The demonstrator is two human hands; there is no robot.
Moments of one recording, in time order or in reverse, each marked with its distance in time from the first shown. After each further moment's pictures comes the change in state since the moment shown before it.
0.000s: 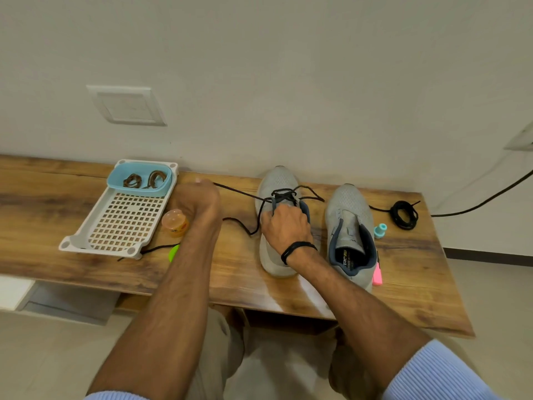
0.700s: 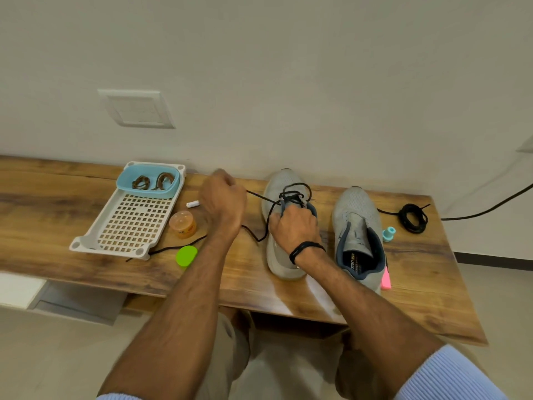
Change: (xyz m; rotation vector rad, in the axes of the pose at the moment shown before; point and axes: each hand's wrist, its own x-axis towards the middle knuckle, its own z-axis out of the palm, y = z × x) left_hand -0.018 -0.008 -0.002 0.343 -0.165 0.618; right_hand 0.007 0.003 -0.002 -0.017 -0.019 0.015
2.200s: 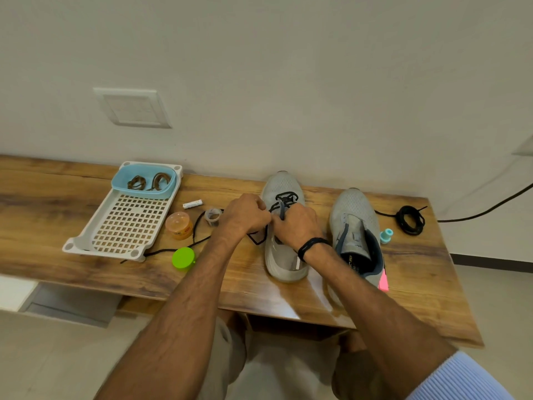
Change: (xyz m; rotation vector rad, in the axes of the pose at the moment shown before) left_hand -0.017 0.012 0.011 0.288 -0.705 0.028; right_hand 0.011 0.005 -0.011 0.049 -0.115 0.052
